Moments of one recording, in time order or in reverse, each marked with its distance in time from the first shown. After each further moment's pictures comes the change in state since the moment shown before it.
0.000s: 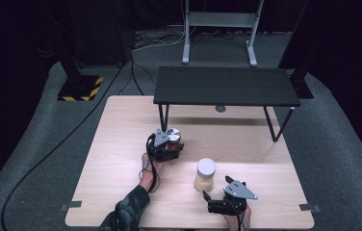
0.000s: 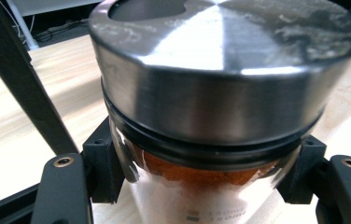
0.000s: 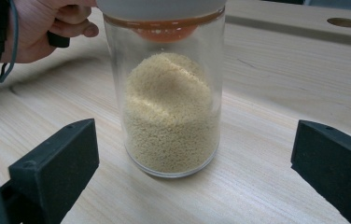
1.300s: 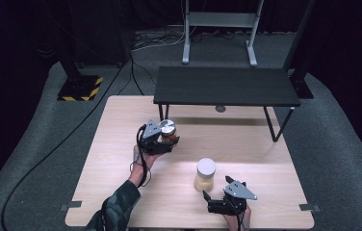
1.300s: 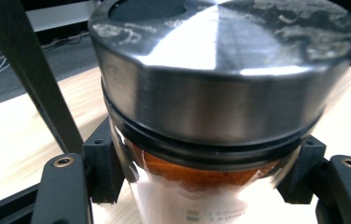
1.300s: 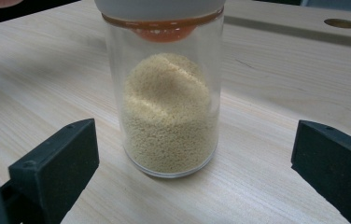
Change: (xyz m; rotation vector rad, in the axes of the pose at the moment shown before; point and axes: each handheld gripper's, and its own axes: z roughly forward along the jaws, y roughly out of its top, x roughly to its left) left arm 0.021 0.039 -0.036 -0.041 -0.076 0.032; right arm 0.002 0.000 0.000 -0.001 -0.010 -0.001
